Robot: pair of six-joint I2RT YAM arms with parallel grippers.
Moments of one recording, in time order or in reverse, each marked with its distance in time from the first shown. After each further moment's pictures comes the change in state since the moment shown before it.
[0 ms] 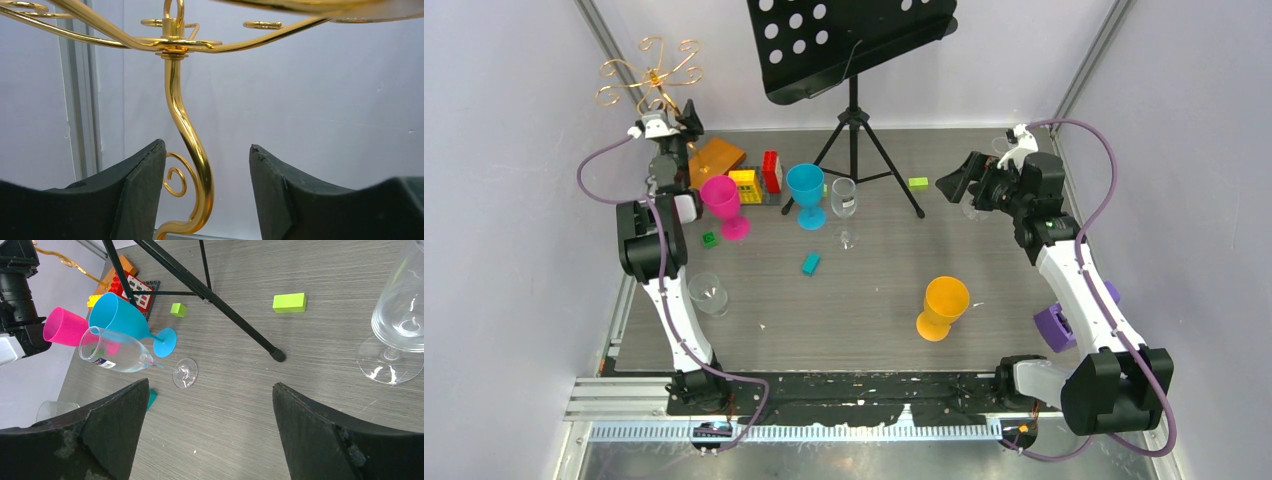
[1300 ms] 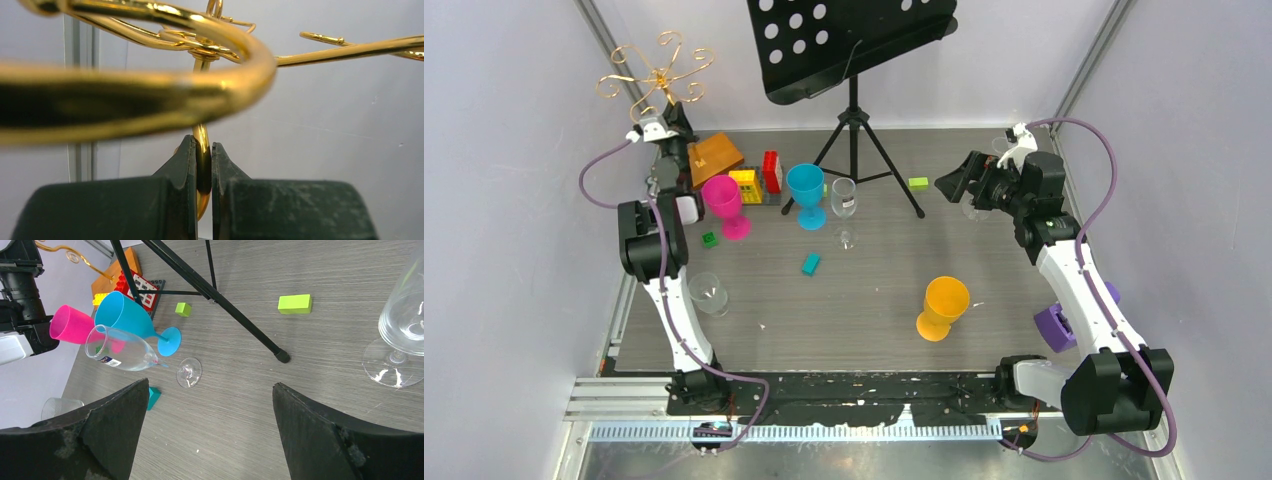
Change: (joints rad) left arm 0.000 0.008 -0.010 0.037 -0.037 -0.056; right arm 0.000 0.000 0.006 0.001 -0.018 0.001
